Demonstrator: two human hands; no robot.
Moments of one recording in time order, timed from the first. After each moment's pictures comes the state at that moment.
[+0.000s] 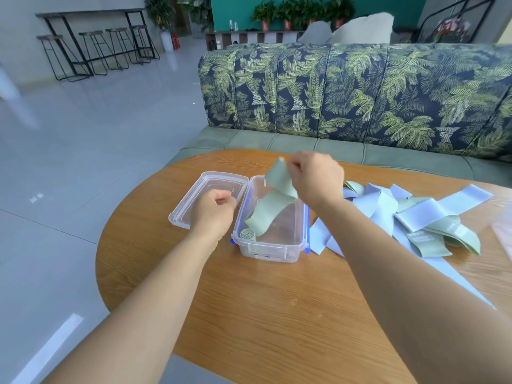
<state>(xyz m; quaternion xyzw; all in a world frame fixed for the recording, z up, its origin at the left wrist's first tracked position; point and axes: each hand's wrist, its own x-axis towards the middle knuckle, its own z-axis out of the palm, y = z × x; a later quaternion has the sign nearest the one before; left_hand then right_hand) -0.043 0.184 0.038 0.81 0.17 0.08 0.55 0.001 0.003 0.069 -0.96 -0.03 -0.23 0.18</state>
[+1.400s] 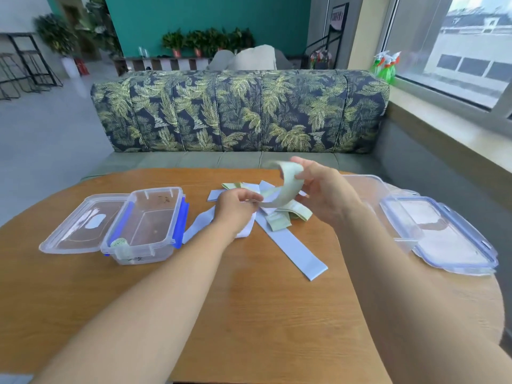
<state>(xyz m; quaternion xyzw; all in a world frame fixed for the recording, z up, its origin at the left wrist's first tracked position) -0.096 -0.087 0.054 0.80 -0.06 -0.04 0.59 -0.145 -0.249 0.101 -0.55 0.09 -0.05 0.83</state>
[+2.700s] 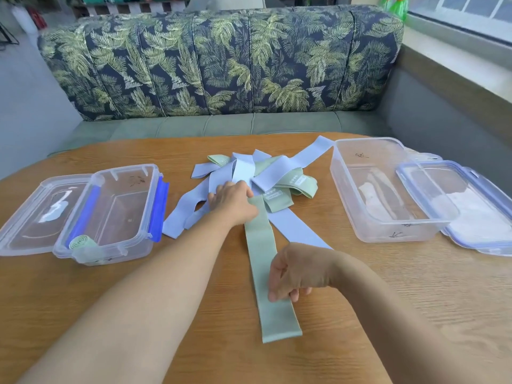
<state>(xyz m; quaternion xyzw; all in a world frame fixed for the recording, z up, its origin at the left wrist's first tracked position) -0.015 -0.104 -0.033 0.98 -0.15 -0.08 0.14 -0.172 -0.224 0.001 -0.85 0.01 0.36 0.38</state>
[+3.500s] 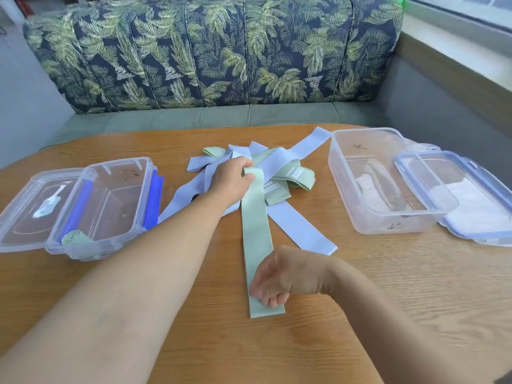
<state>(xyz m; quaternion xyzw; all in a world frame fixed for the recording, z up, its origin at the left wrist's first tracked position) 0.015 -0.112 -0.033 0.93 -0.19 -0.03 0.31 -0.184 -0.213 -0.009 -0.81 -0.01 0.35 0.48</state>
